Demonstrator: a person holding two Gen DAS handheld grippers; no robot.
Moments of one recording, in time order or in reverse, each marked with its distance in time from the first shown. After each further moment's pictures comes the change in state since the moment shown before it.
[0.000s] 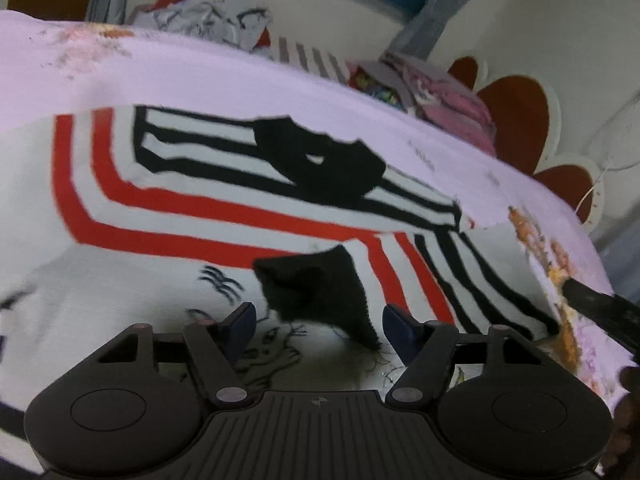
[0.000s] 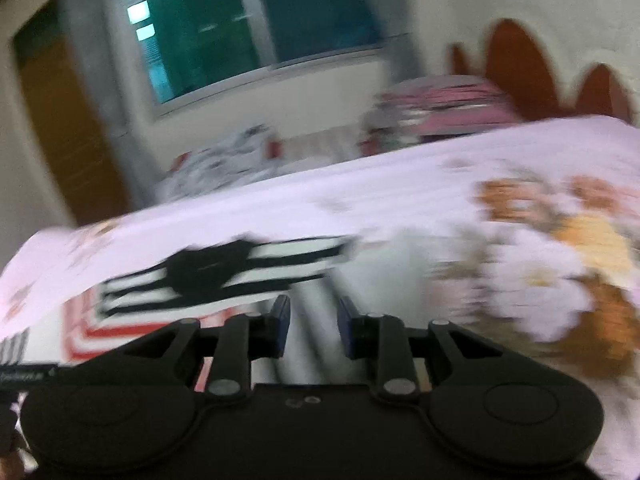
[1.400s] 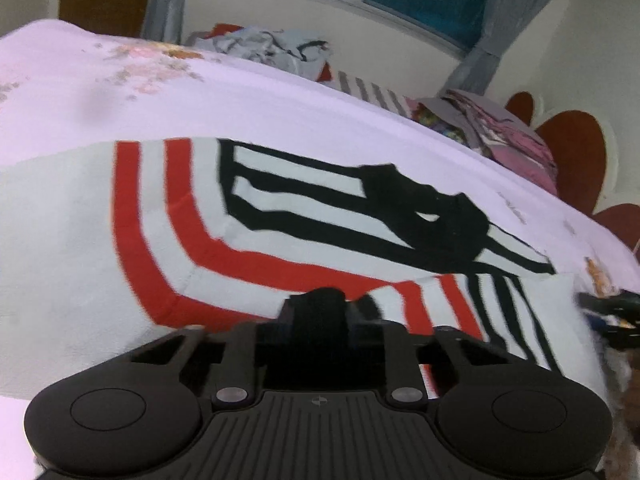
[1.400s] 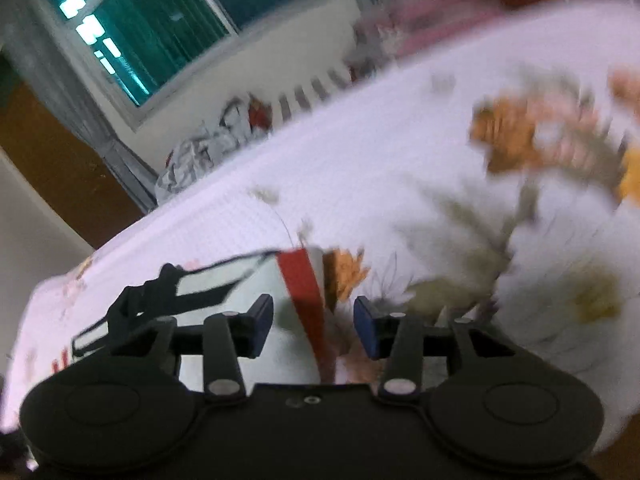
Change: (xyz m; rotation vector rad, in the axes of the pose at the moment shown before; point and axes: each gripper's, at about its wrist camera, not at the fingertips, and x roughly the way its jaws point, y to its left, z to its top) left arm 0.026 0.054 0.017 -0.045 -0.124 0.153; right arm 0.169 -0.074 0.030 0.246 0.232 0.238
